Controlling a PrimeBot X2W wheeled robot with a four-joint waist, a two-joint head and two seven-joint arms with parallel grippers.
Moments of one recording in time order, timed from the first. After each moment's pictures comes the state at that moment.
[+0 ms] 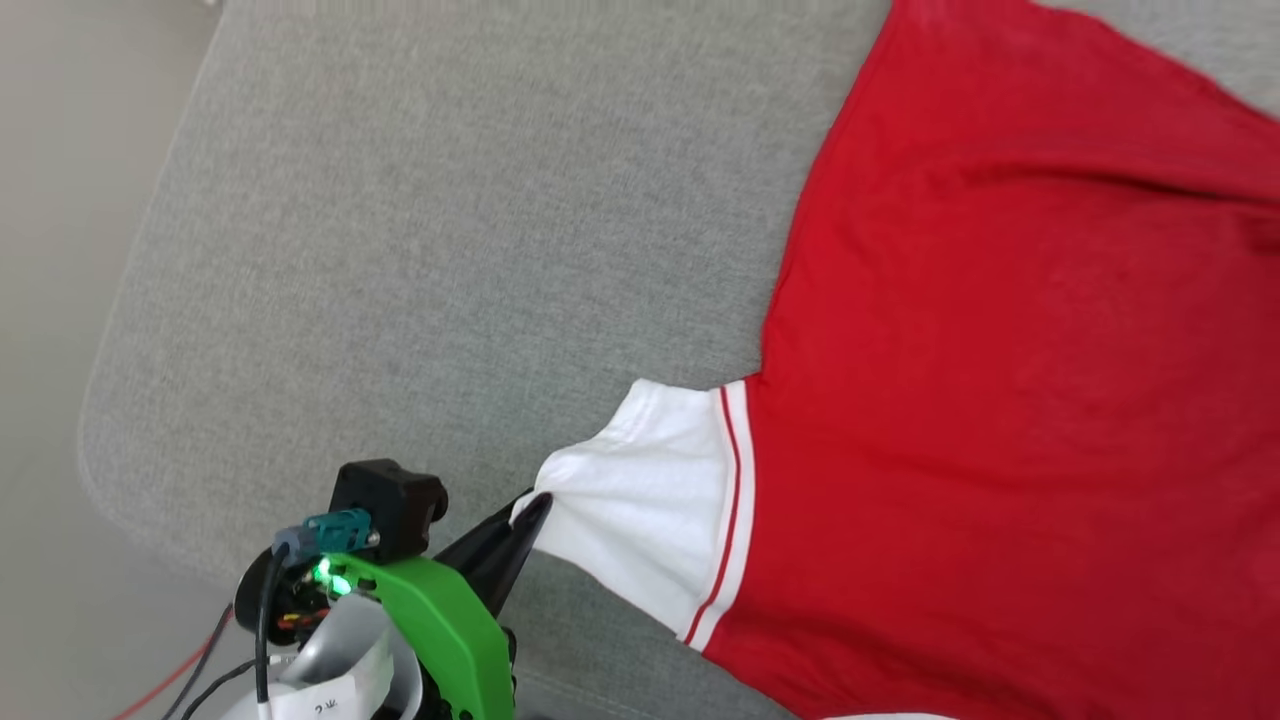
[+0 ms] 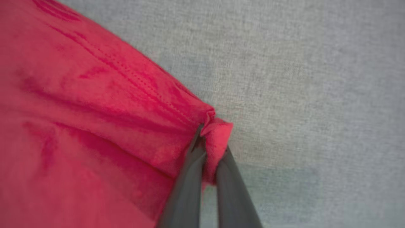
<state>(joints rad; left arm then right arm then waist) -0.14 0.60 -0.60 -0.40 -0.73 0.20 0.33 -0.70 -0.53 -0.19 0.32 0.30 0.13 1.13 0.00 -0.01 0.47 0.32</state>
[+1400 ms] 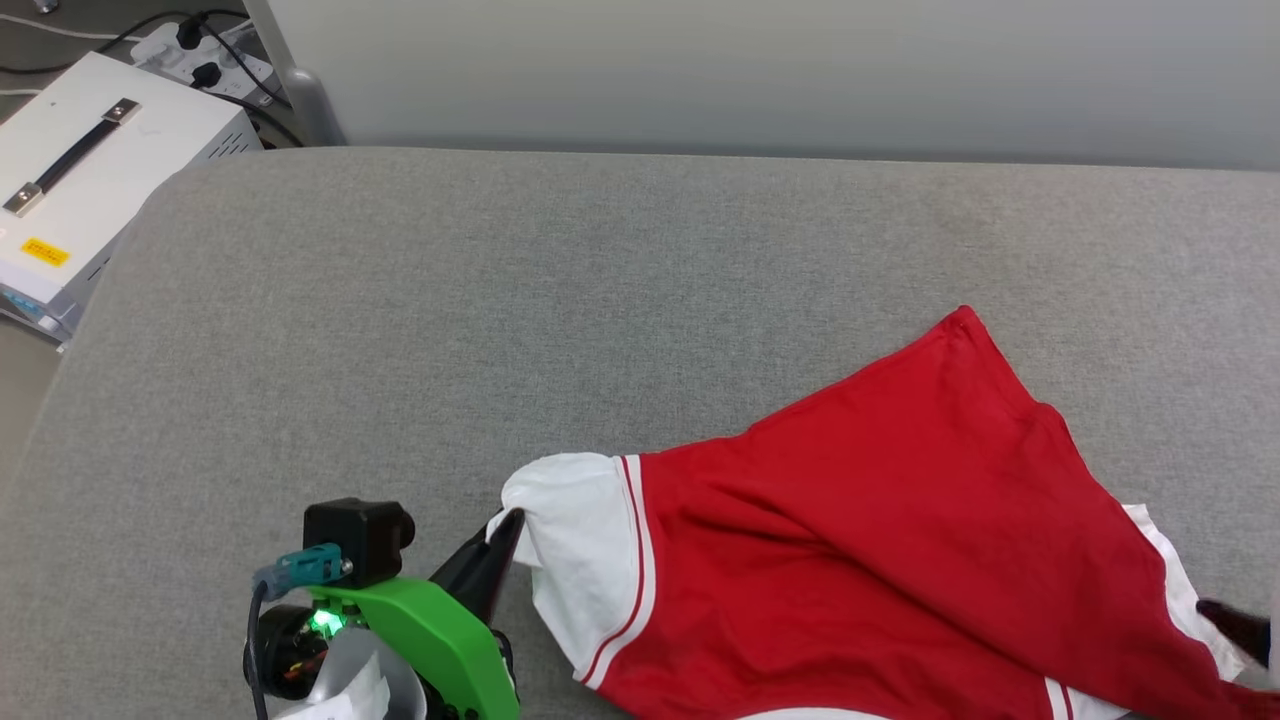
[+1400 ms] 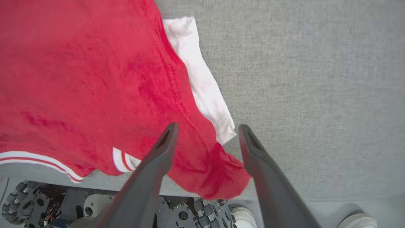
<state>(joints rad) -0.05 0.51 -0.55 -0.27 -0.78 0.26 0.19 0.04 -0.41 -0.21 -0.07 0.51 0.13 1.05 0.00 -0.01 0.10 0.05</state>
